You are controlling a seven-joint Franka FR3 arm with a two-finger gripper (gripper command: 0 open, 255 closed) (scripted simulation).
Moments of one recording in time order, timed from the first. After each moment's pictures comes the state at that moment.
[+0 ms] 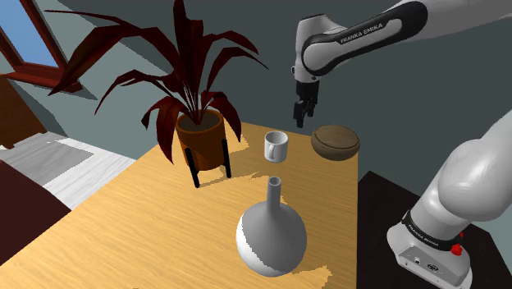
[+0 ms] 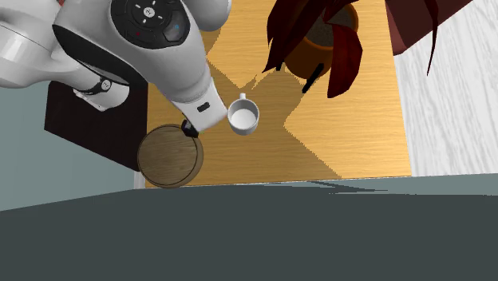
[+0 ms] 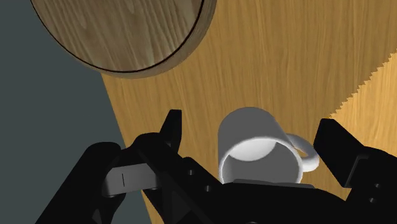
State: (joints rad) arm 0.03 -0.18 0.02 -2.24 -0.02 1.98 -0.16
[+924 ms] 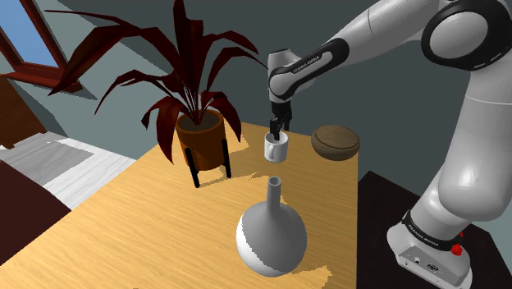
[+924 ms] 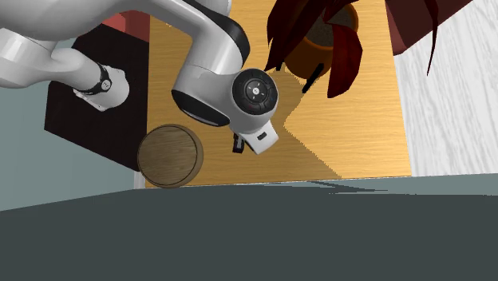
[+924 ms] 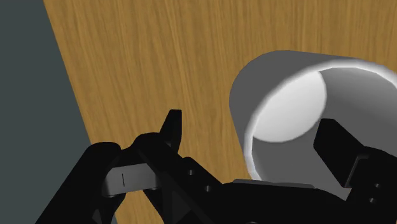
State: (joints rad) arm 0.04 0.25 0.02 -1.98 -0.01 2.11 -0.20
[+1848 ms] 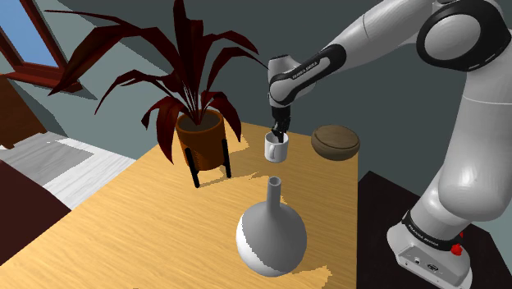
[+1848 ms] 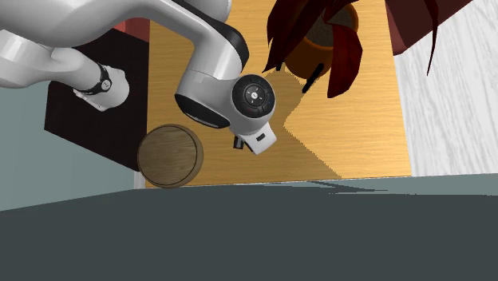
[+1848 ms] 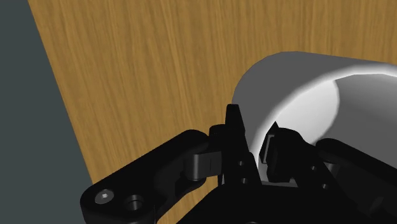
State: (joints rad) arm 0.04 0.27 0.02 -2.01 -0.01 2.16 -0.20
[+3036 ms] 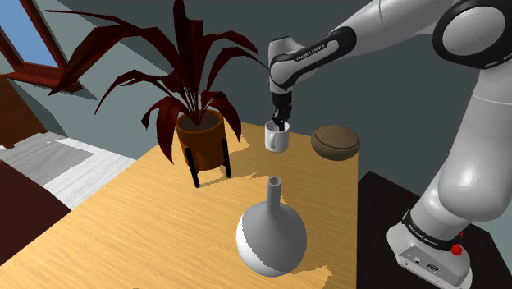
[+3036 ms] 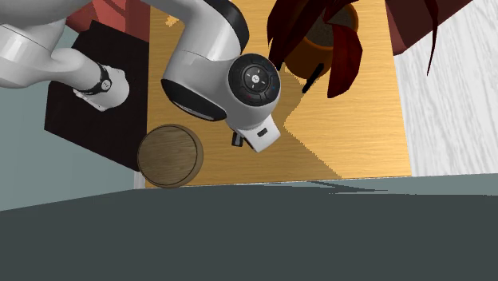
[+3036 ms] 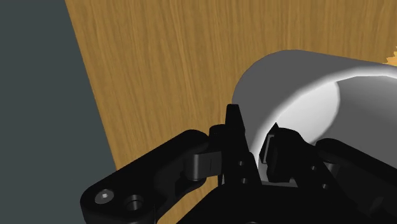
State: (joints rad) arm 0.04 0.19 0.02 -1.95 -0.01 2.03 -0.20
